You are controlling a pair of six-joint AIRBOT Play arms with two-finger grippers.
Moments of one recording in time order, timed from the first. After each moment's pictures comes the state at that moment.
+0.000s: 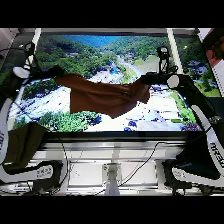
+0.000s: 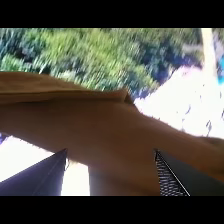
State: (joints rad) left arm 0.15 -1.40 1.20 1.00 -0.73 -1.20; right arm 0.19 -1.35 1.13 -1.31 0.57 1.42
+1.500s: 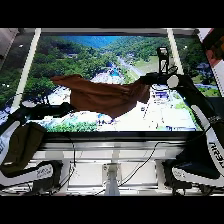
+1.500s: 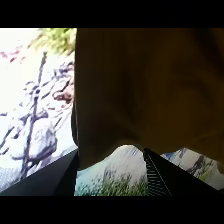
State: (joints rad) left arm 0.21 -1.37 0.65 0.67 -0.85 -1.02; right arm 0.19 -1.35 1.12 -1.31 0.58 1.43
